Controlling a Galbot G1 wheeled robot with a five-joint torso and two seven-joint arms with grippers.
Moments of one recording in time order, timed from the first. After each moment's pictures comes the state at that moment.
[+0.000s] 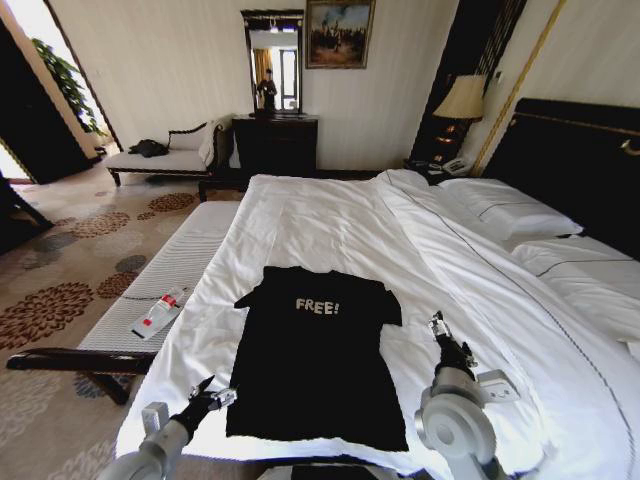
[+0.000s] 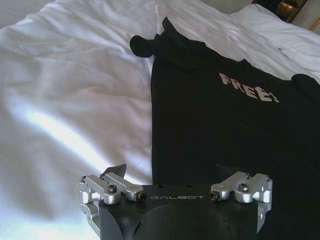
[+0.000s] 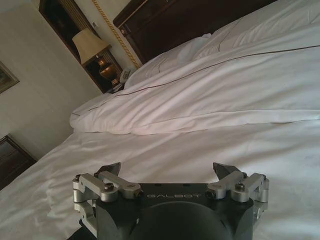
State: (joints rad) left arm 1.91 -0.93 -0.57 -2.14 -0.86 0.22 -0.06; right arm -1.58 1.32 0.50 2.33 0.82 0.05 0.93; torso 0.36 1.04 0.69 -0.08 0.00
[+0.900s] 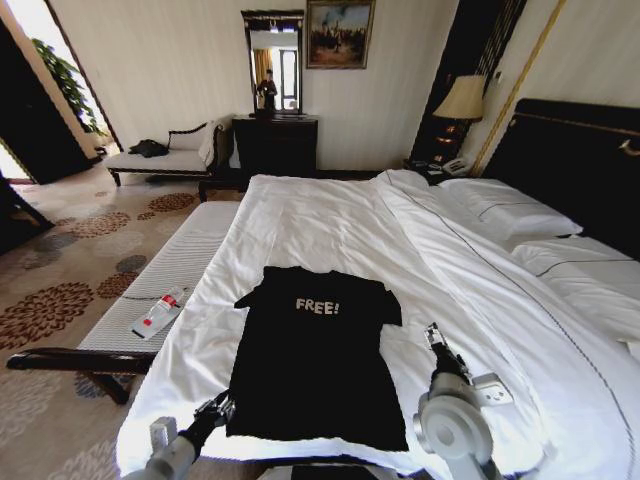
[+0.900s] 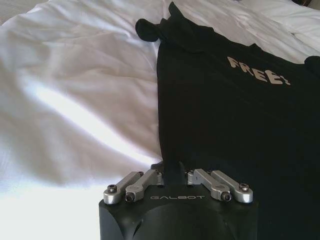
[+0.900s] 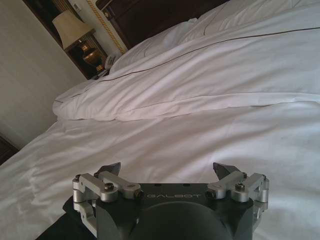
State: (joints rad) left arm 1.95 -0.96 -0.54 -2.14 -0.79 0.21 -0.10; right arm -1.61 1.33 0.49 2.33 0.86 0.03 0.97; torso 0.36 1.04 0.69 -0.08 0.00
